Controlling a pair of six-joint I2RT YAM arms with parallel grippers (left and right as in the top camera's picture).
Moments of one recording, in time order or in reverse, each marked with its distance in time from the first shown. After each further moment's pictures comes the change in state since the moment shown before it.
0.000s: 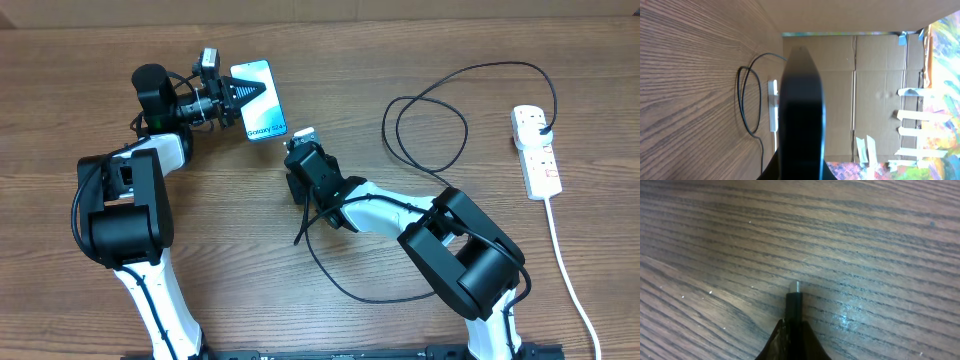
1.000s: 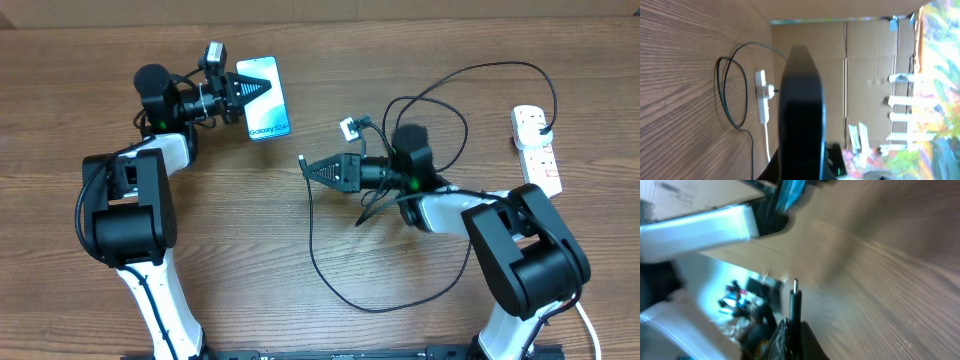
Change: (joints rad) left arm -0.031 0.000 0.000 0.204 0.035 -0.187; right arm -0.360 -0.157 -0.396 0.934 -1.278 0.644
